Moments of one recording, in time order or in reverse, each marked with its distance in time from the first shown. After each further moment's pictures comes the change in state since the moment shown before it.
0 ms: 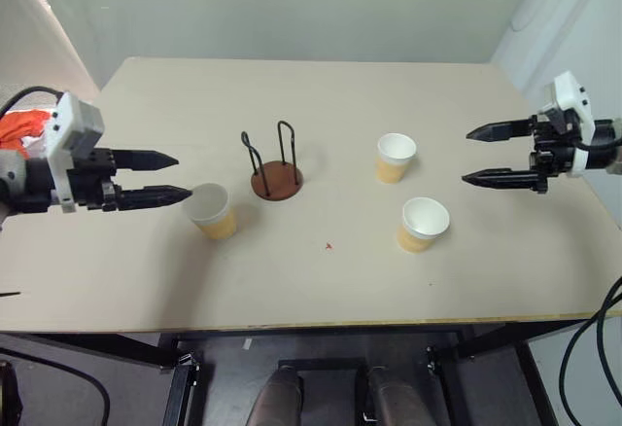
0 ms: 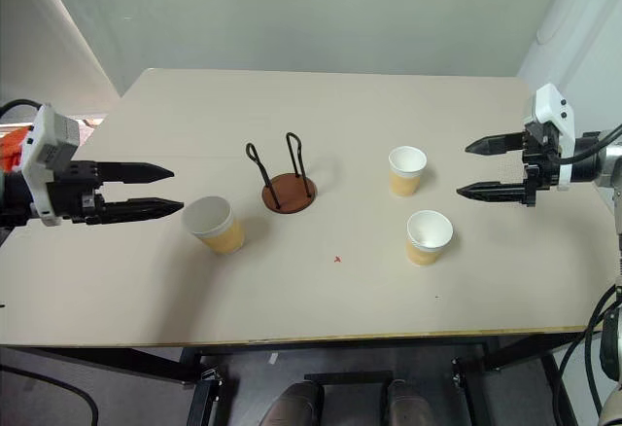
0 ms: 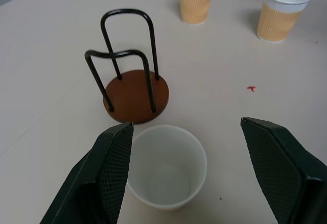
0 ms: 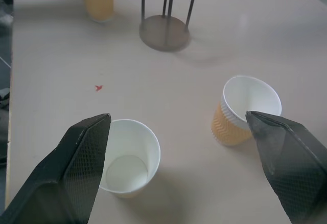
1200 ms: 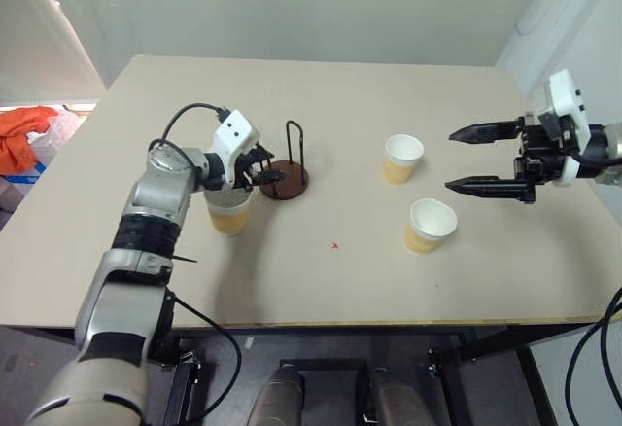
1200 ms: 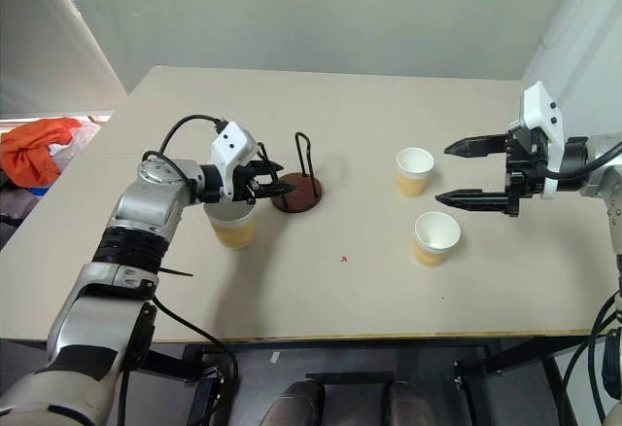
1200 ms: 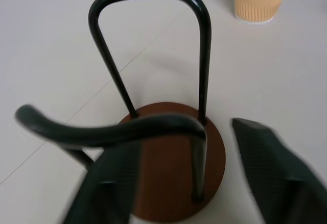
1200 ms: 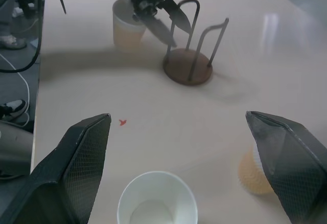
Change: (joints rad) left arm -0.400 -0.568 -0.320 0.465 0.402 -0.236 0.360; right arm 0.140 -0.001 -0.064 -0.321 0.145 0.161 -0.141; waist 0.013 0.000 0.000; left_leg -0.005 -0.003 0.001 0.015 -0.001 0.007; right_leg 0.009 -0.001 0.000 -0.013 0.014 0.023
